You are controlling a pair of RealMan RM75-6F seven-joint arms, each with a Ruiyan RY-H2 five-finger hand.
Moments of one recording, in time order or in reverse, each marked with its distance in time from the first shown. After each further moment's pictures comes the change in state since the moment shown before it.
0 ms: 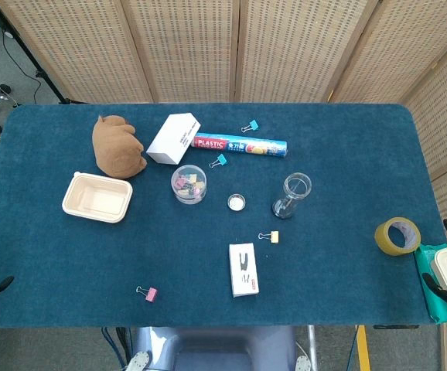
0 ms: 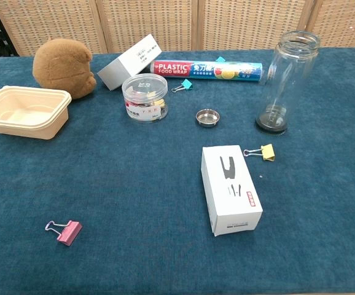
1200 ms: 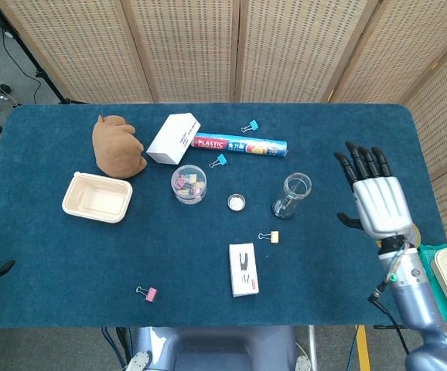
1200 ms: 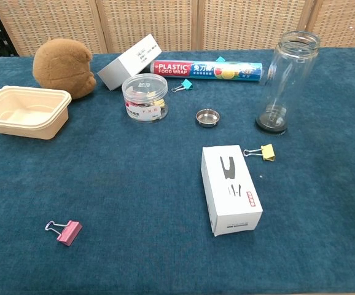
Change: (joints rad) left arm -0.042 0.007 -0.057 -0.027 -0.042 -0.018 0.004; right arm 0.512 0.112 0.262 -0.479 0.519 -0.527 -0.428
